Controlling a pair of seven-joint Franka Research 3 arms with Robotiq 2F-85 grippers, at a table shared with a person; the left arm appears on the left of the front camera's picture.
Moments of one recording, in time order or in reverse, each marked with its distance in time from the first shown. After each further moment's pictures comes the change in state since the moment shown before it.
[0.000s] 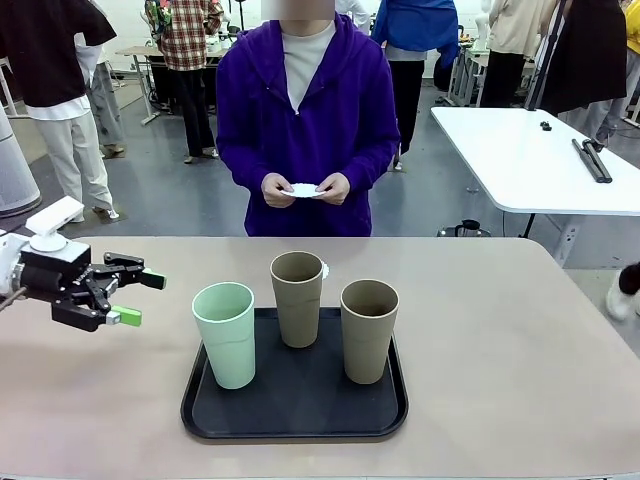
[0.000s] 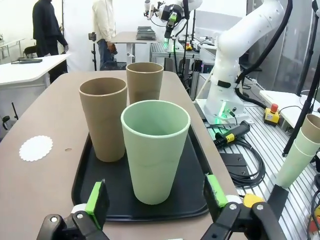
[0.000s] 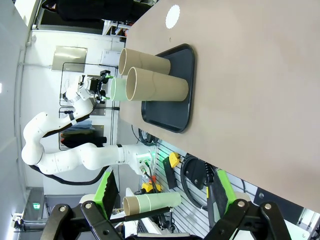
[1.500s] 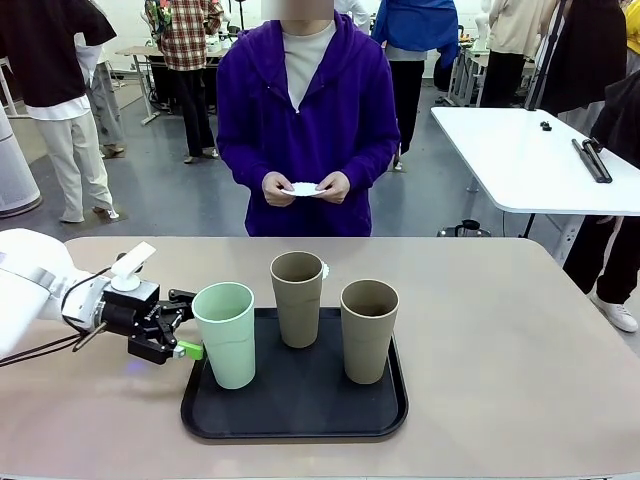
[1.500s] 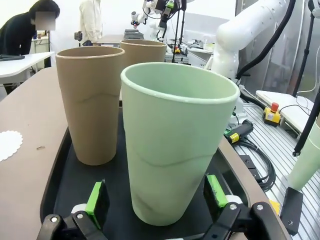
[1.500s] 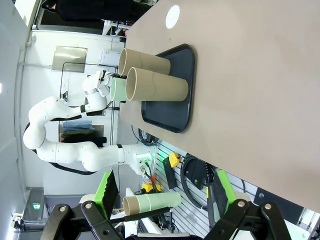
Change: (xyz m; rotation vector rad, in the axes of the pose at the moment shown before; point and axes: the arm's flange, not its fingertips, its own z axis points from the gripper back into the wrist) left arm -0.061 0.030 -0.092 -0.087 -0.040 0.028; right arm 0.000 0.000 0.000 0.000 0.000 0.000
